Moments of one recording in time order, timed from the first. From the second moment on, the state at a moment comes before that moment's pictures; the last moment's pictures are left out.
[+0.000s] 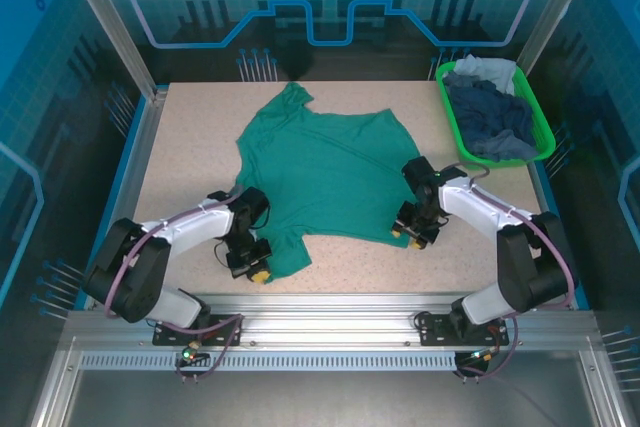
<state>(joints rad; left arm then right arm) -0.44 1.44 0.72 -0.98 0.40 -0.88 0.33 1.50 0.89 -0.93 -0.20 0.93</state>
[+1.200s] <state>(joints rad) -0.46 1.43 1.19 -1.10 0.32 -0.84 0.25 1.52 0.90 -0.96 -0.23 0.87</state>
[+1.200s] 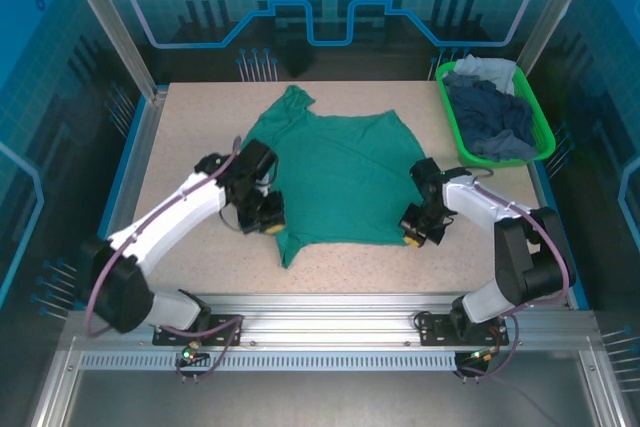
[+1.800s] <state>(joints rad) -0.25 1.85 1.63 -1.05 0.25 -0.72 0.14 1.67 1.13 -0.99 -0.29 0.93</state>
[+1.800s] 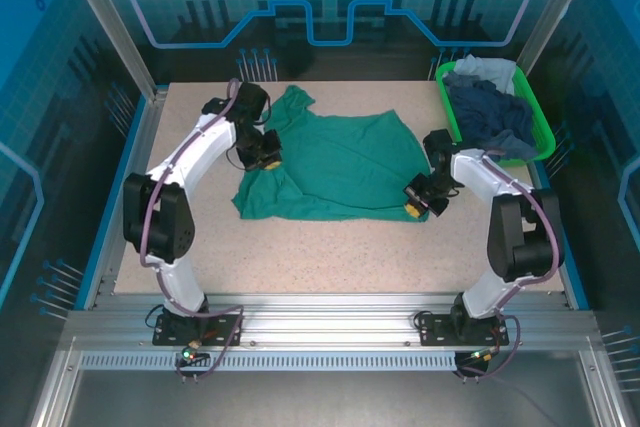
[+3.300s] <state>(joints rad) -0.18 2.03 1.86 -1.08 0.19 -0.62 0.11 1.88 1.40 -1.06 -0.22 1.00</state>
